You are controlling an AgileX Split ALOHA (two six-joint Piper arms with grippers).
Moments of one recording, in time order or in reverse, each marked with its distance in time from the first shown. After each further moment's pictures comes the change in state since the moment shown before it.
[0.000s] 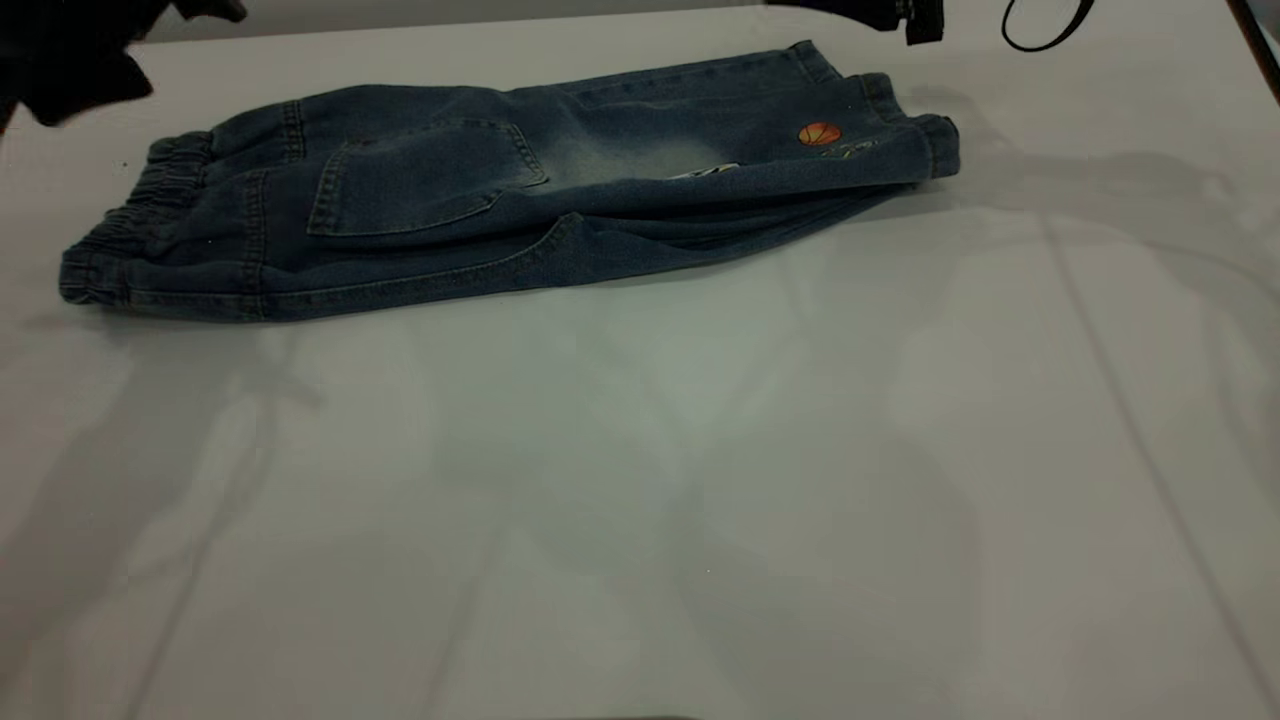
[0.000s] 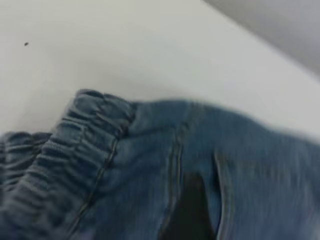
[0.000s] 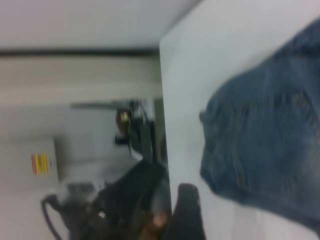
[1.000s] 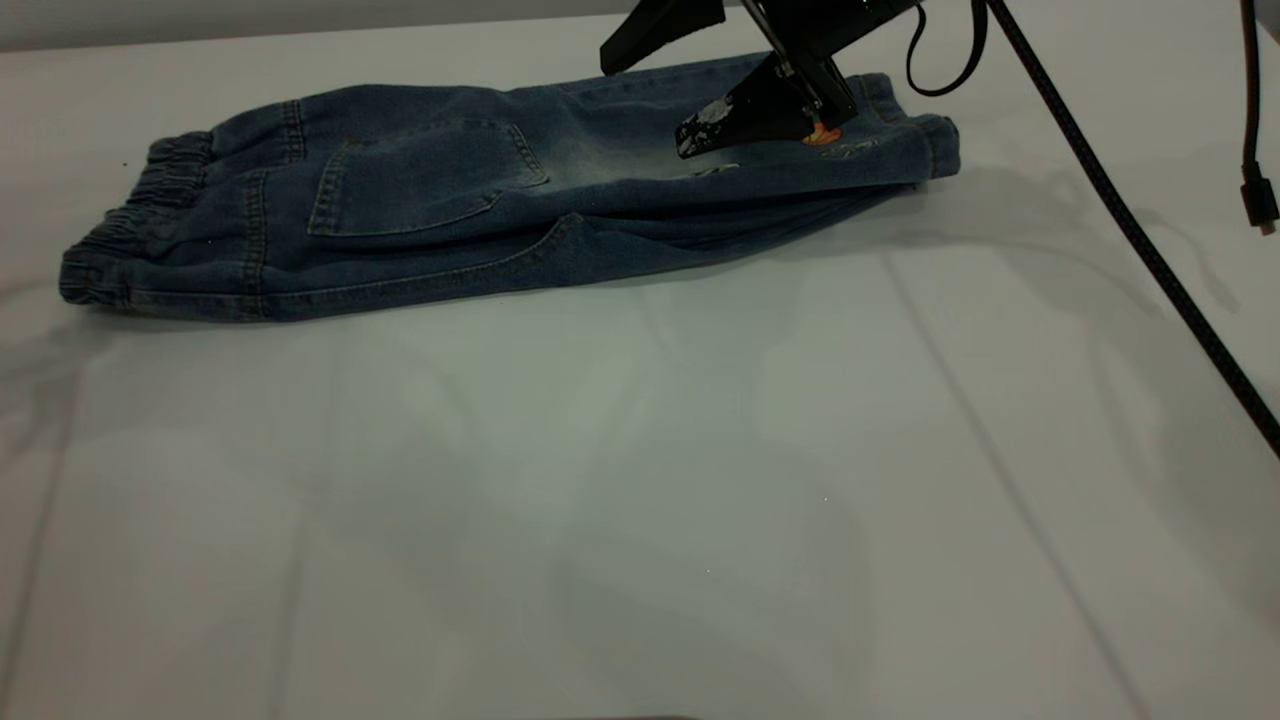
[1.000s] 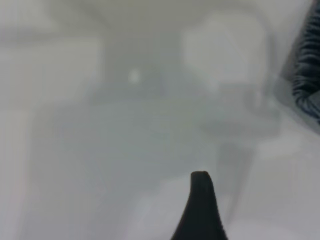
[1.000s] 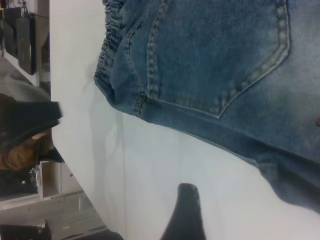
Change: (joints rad) left arm 0.420 0.084 -0.200 -0.147 0.817 0.366; right arm 0.186 0.000 -0.059 -0.366 -0.141 0.075
